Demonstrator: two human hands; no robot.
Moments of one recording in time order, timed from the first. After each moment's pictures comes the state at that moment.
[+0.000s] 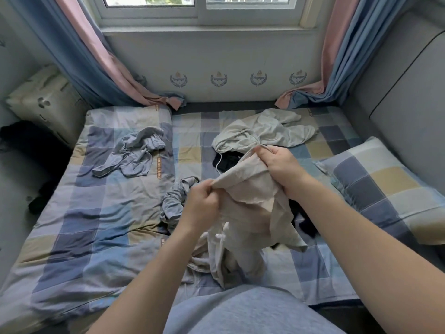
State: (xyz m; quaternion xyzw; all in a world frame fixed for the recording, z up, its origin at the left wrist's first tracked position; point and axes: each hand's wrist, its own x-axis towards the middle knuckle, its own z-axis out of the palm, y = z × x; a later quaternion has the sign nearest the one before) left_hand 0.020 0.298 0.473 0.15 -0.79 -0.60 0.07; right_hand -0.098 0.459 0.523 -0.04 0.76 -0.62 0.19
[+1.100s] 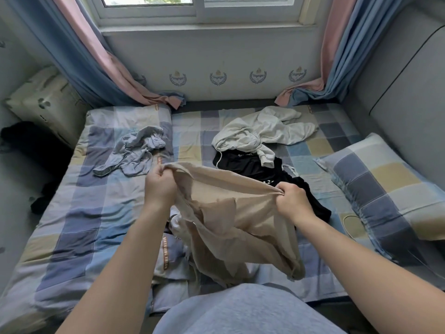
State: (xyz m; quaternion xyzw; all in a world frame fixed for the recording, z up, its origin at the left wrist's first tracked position) left_hand 0.004 0.227 0.475 0.37 -0.70 -0.59 0.17; right_hand -0.073 0.513 0.433 -0.01 0.94 -0.31 0.13
